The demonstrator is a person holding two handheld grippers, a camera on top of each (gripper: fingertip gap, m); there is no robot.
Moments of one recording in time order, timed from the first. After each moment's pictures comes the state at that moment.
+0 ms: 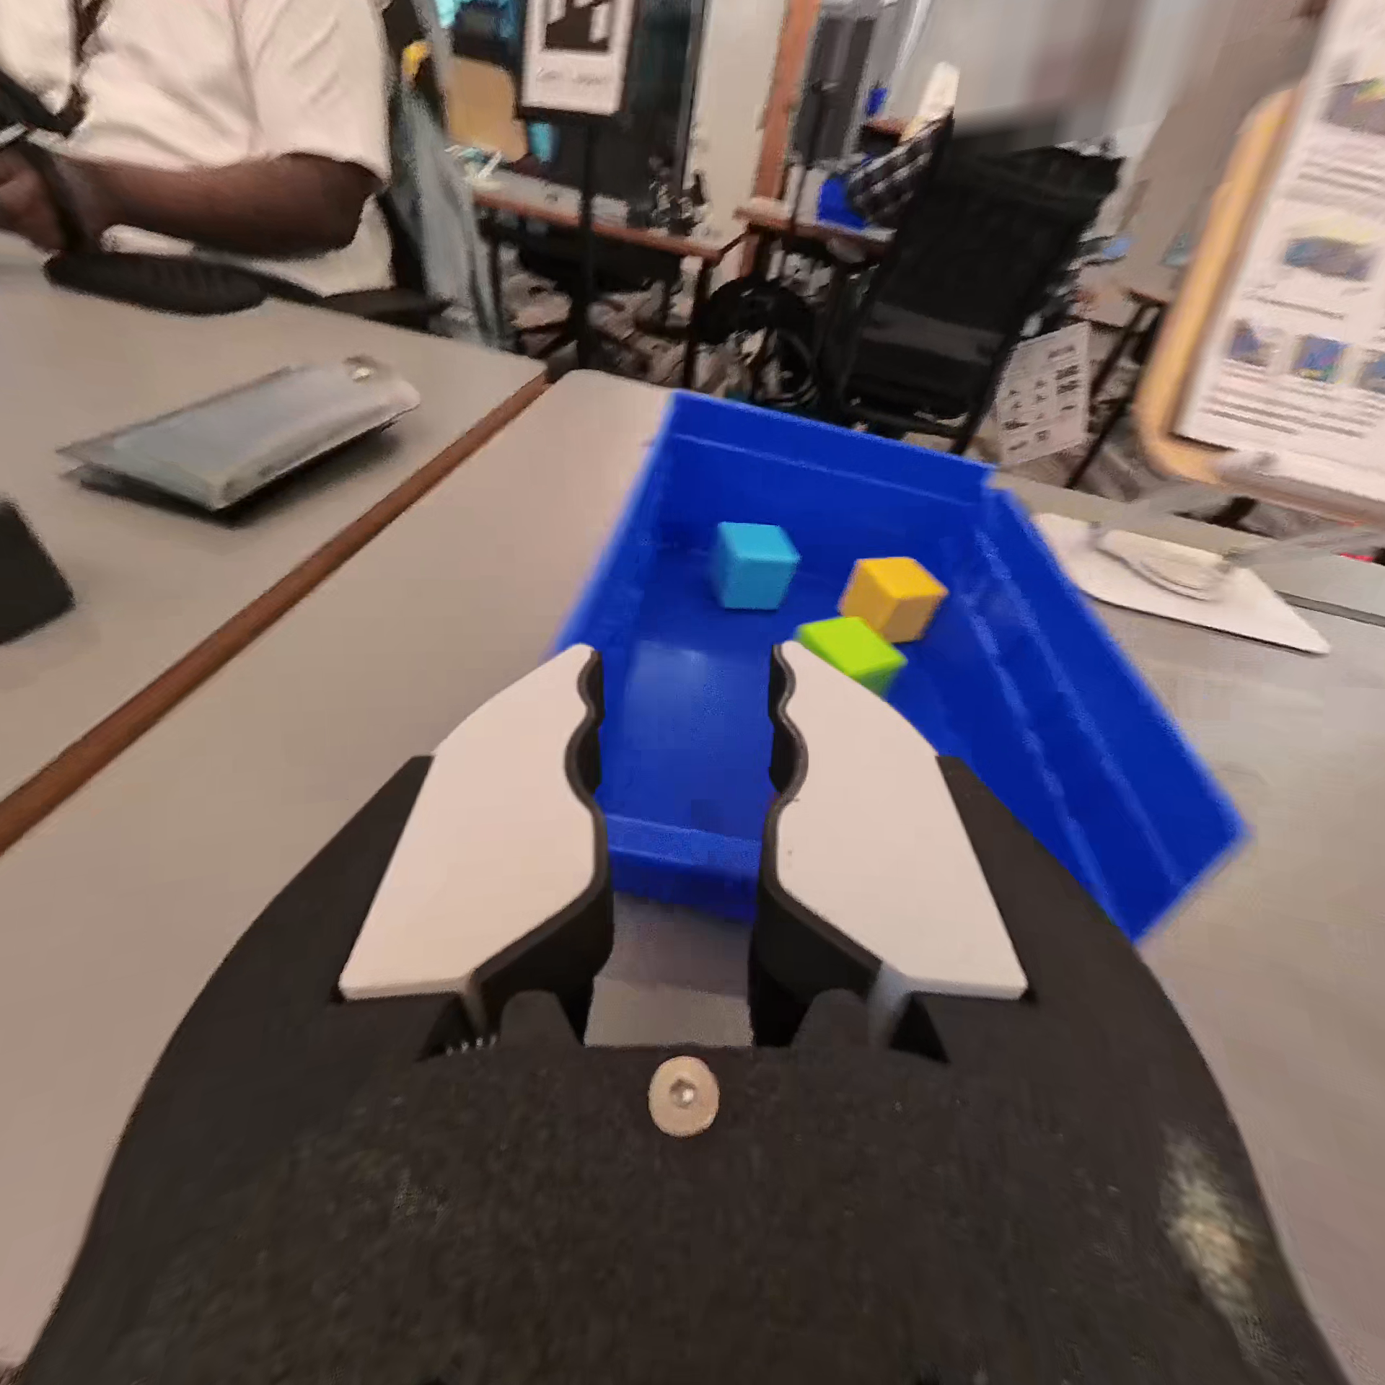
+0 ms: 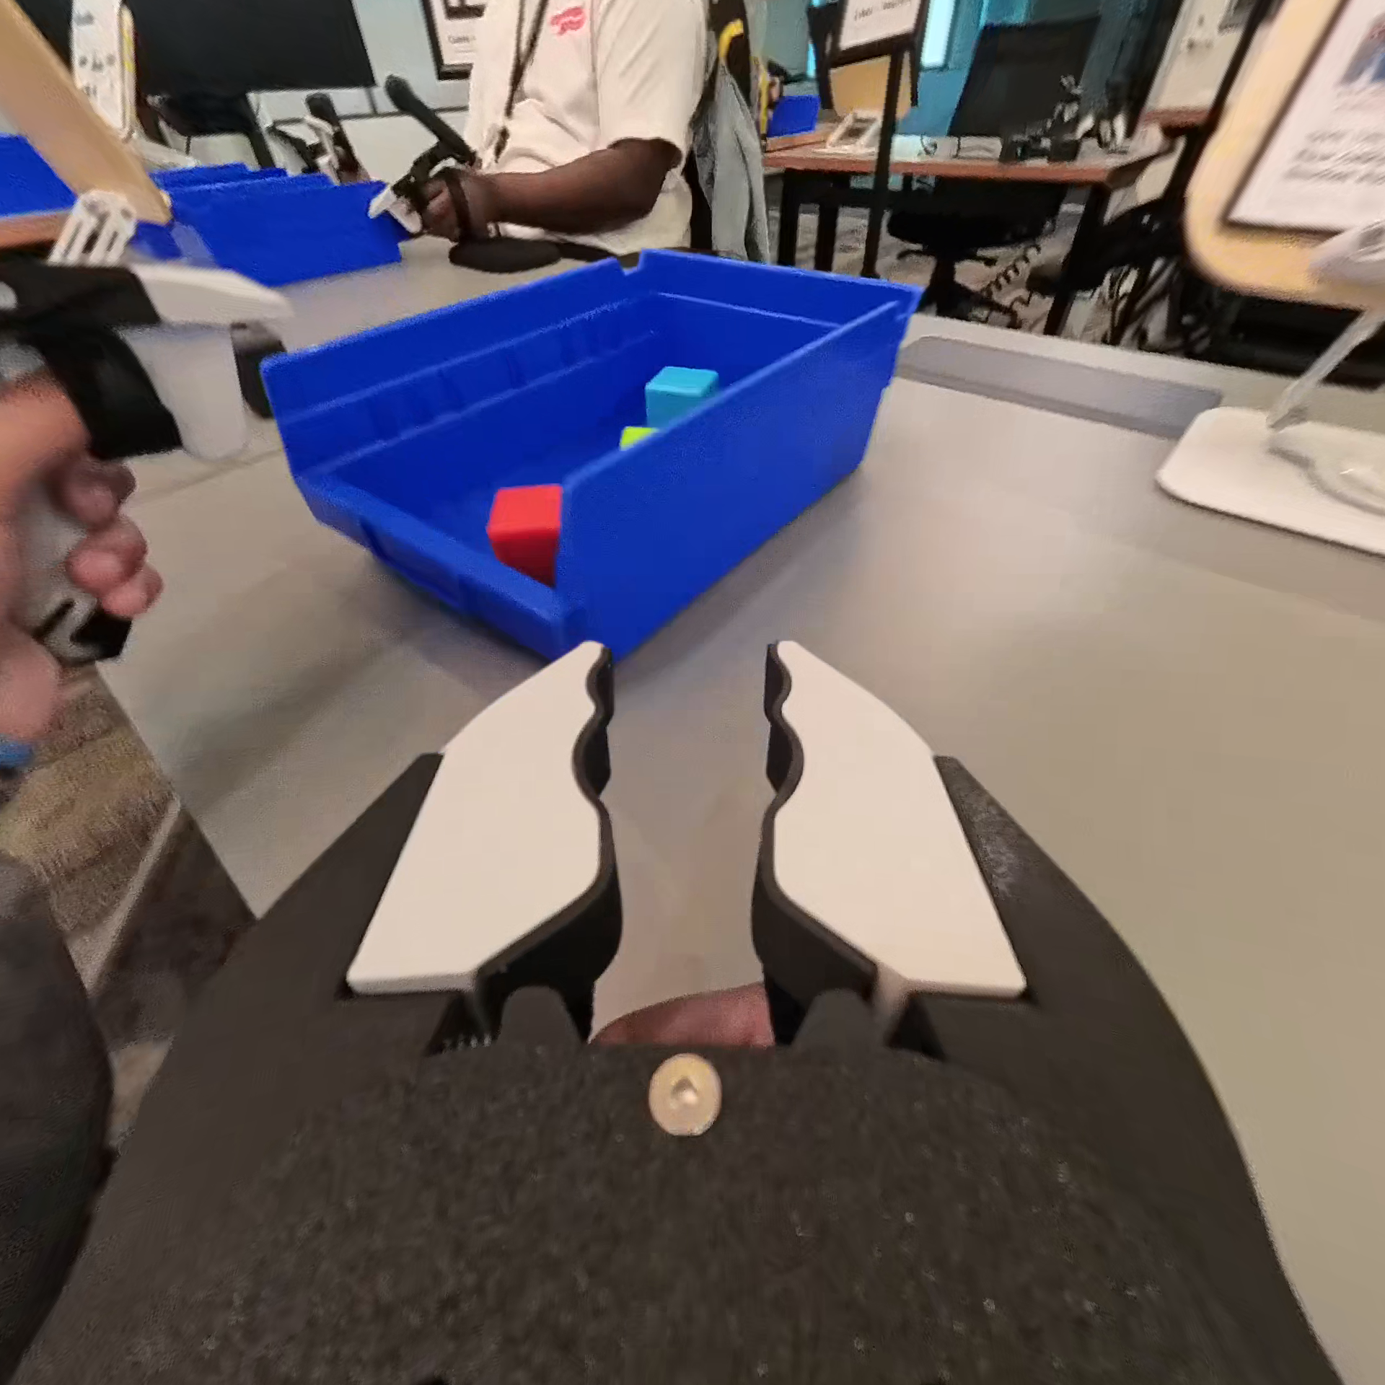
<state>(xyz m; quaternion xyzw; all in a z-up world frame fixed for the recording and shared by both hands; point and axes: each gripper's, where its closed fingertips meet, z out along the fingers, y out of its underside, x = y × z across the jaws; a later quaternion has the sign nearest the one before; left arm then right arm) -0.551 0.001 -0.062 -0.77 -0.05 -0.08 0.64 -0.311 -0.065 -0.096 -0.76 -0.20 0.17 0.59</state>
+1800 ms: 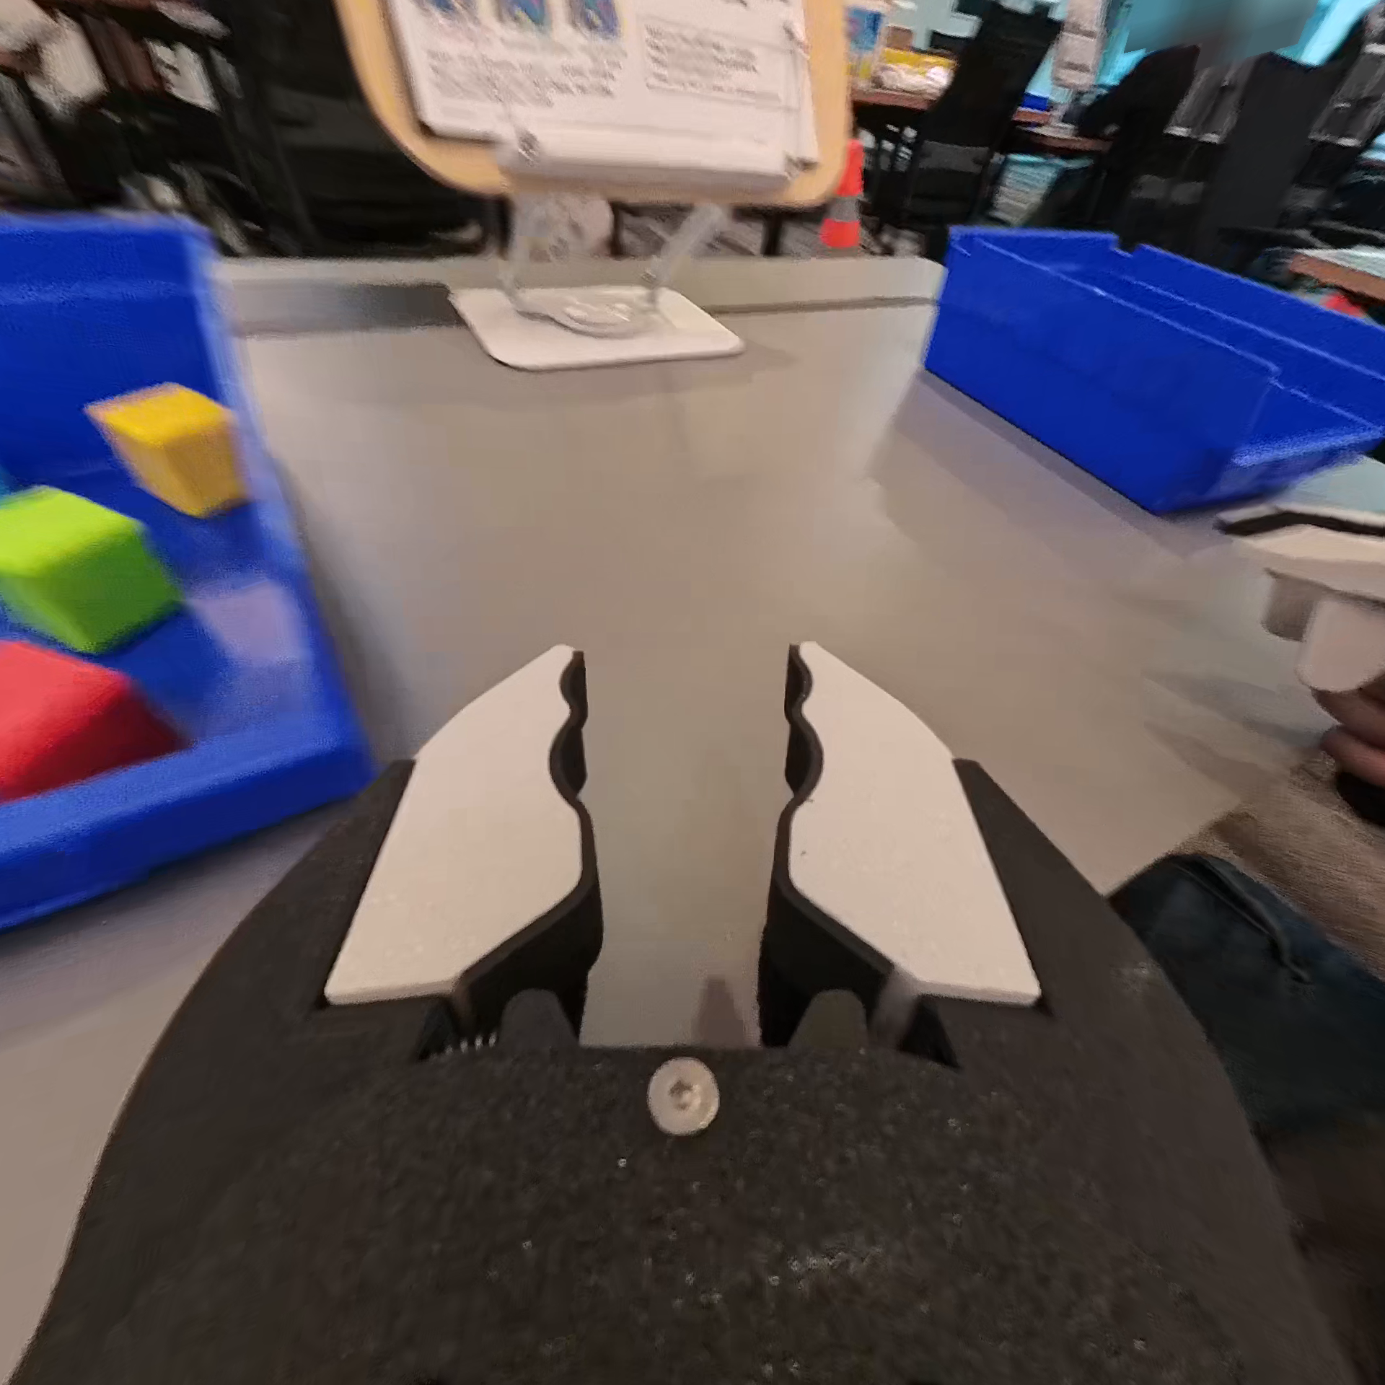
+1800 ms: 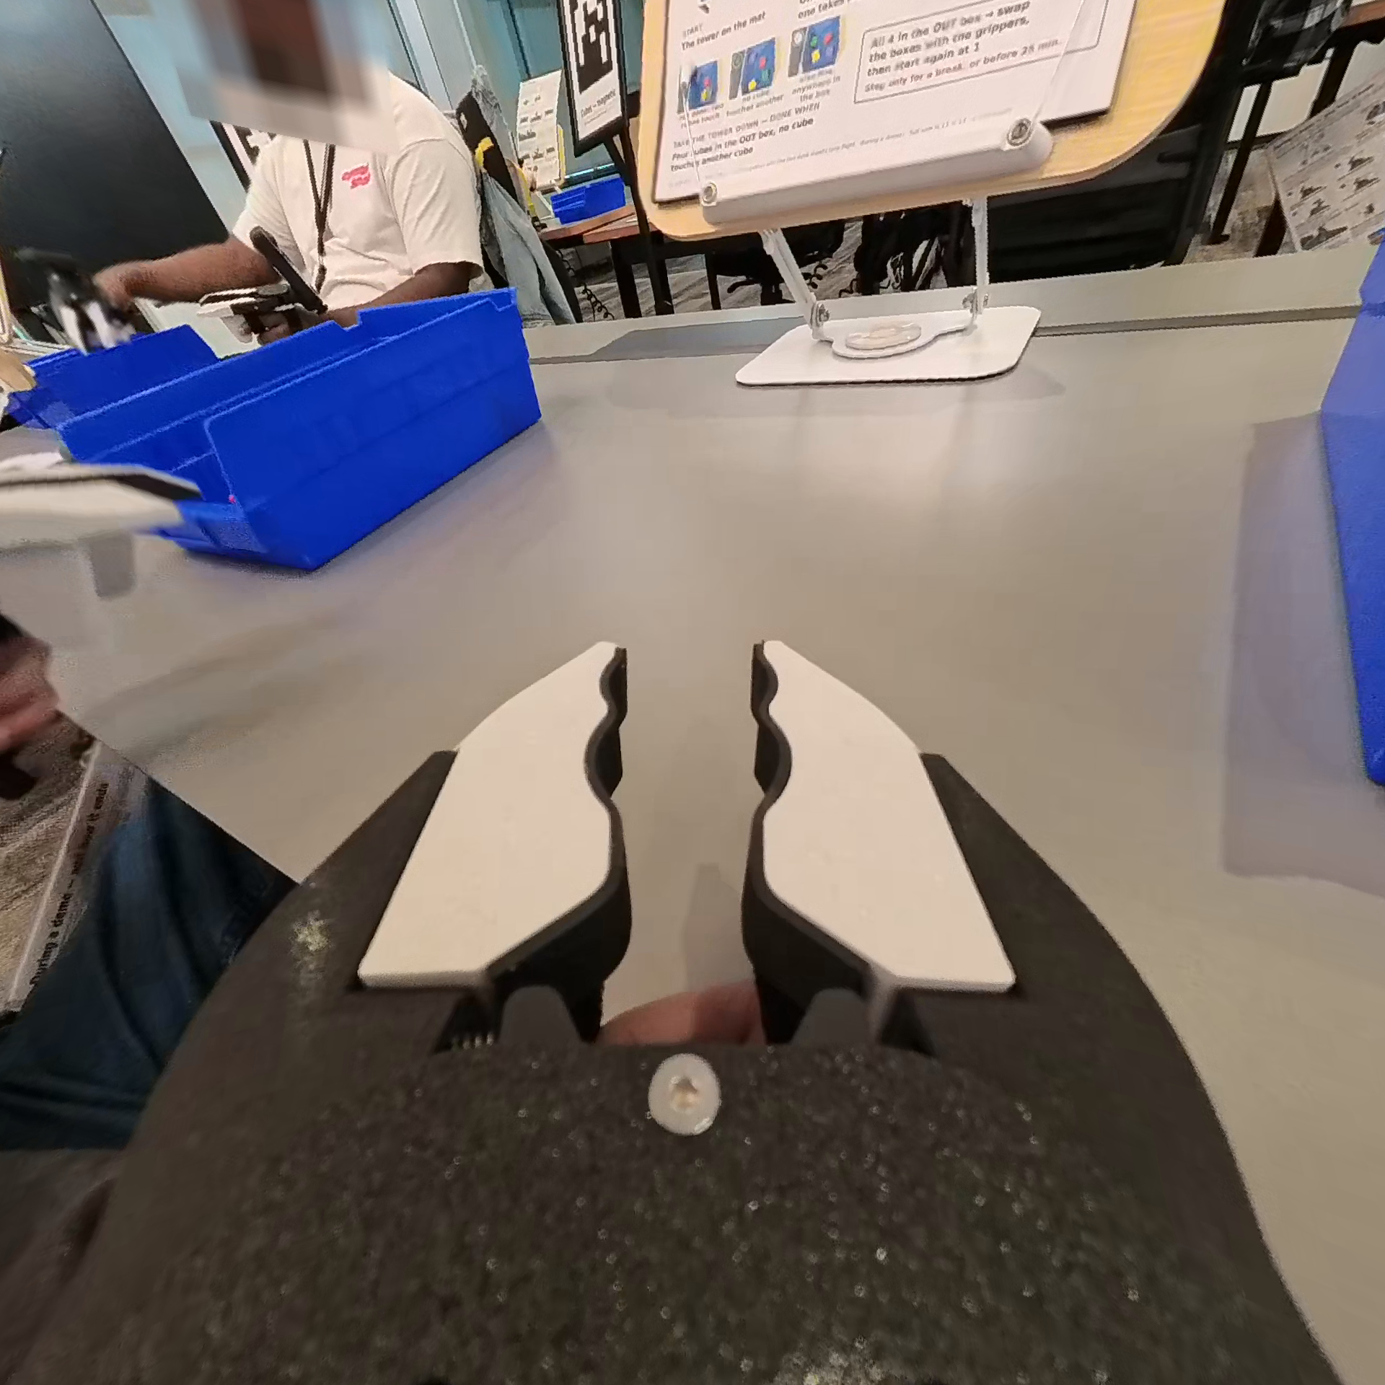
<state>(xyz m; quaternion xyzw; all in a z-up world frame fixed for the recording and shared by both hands) -0.304 -0.095 -0.099 -0.76 0.23 -0.24 0.55 -0.053 -0.147 -0.118 -0.76 -0.07 0.18 0.62</state>
